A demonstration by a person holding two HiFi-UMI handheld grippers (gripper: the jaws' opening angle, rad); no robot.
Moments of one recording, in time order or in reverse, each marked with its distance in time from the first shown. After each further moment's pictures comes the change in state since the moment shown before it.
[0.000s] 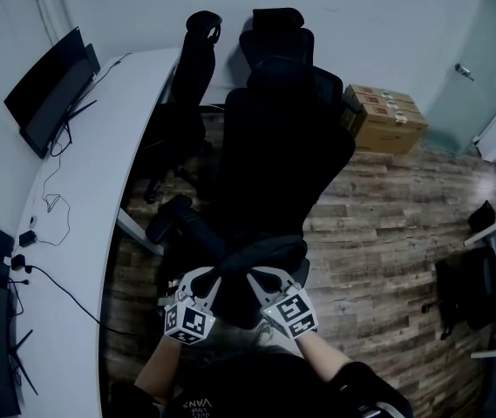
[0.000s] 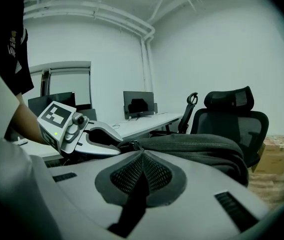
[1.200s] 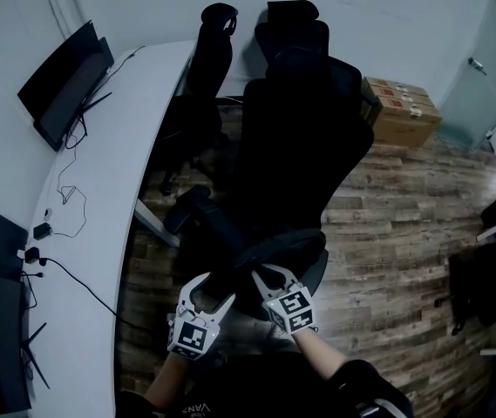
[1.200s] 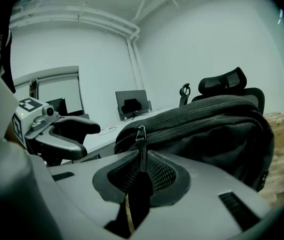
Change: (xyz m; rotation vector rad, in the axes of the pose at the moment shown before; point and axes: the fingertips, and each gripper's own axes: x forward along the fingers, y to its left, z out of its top) left arm -0.073 -0.010 -0.011 -0.229 -0.092 0.022; right arm 0.037 0.033 -0.036 0.157 -0.005 -0.045
